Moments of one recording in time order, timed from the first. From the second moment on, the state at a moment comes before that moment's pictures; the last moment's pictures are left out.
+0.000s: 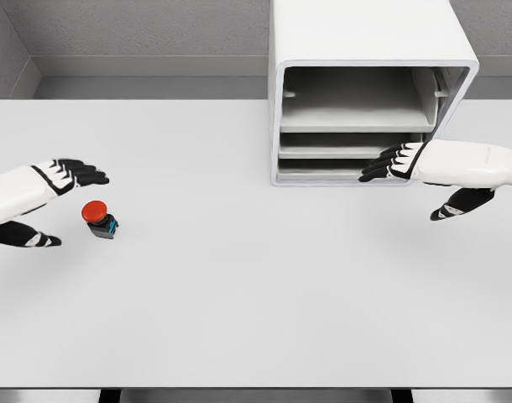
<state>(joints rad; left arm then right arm) 0.01 0.95 -0.02 -1.73 -0.18 -0.61 -0.49 -0.73 -1.13 0.79 -1.64 -0.03 -0.61 0.56</state>
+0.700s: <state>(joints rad) -0.17 0.90 -0.11 -1.65 -0.34 -0.61 -0.61 -0.79 -1.10 0.79 -1.66 -0.04 -0.61 0.50</state>
